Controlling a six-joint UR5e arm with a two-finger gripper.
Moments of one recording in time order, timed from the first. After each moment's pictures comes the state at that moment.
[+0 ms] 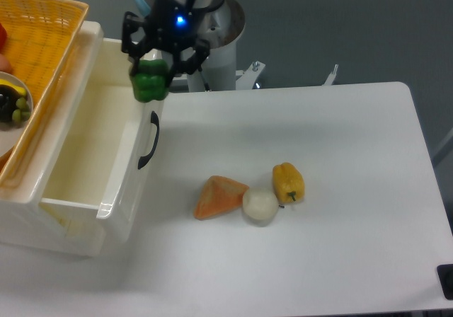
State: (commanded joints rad) arm 2.39 -1.50 -1.53 -1.68 1.04 0.40
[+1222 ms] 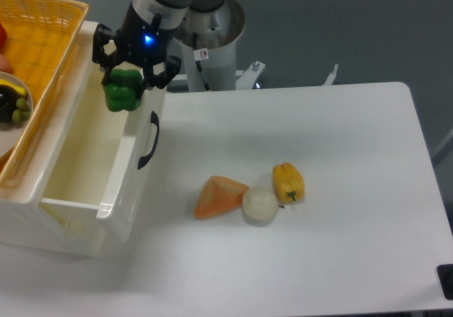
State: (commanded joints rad) arm 2.31 -1.56 -1.53 -1.64 1.05 0.41
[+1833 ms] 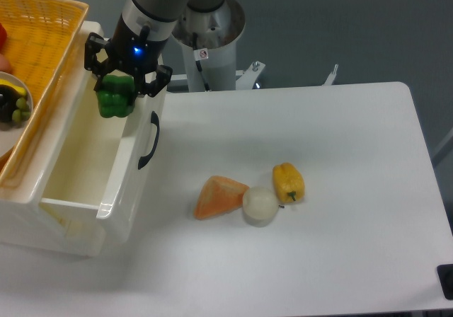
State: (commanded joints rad) arm 2.29 -1.57 -1.53 -1.63 1.06 0.42
